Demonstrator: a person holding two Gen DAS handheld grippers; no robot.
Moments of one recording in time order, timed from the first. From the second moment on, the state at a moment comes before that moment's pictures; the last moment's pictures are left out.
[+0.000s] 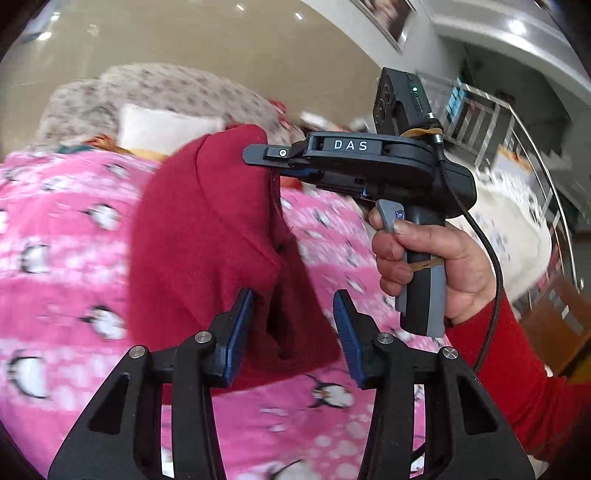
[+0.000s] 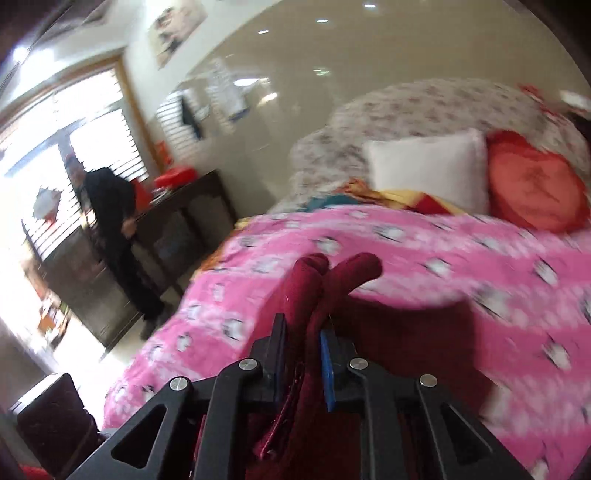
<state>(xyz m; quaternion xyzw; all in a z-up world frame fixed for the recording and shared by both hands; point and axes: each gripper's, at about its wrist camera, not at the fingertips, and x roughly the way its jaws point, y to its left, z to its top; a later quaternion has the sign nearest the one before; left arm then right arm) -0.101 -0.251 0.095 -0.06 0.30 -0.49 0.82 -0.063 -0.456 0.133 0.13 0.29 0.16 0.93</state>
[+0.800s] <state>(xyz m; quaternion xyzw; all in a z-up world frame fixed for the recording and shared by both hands) -0.081 -0.242 0.040 0.07 0.33 -0.37 0.87 -0.145 -0.448 0.060 0.22 0.37 0.18 0.88</state>
